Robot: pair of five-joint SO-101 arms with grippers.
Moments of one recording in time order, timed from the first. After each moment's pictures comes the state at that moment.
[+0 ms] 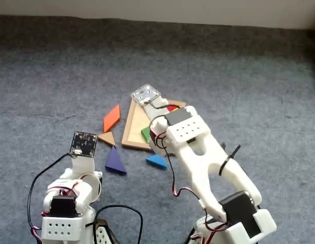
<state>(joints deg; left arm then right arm) -4.6 -101.9 96.0 75.8 0.2 -33.0 -7.0 26.2 66.4 15.3</state>
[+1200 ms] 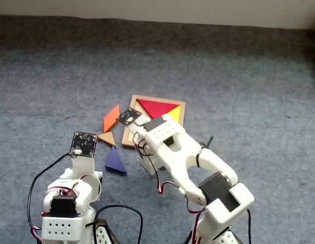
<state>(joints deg) -4.6 -101.9 96.0 75.8 0.2 -40.2 8.1 25.5 65.6 15.3</state>
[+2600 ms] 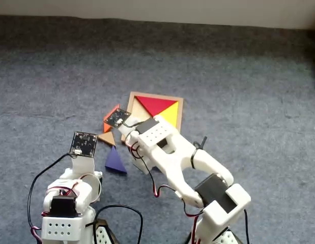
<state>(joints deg) -4.6 -101.9 96.0 75.8 0.2 -43.9 8.3 23.1 64.5 18.2</state>
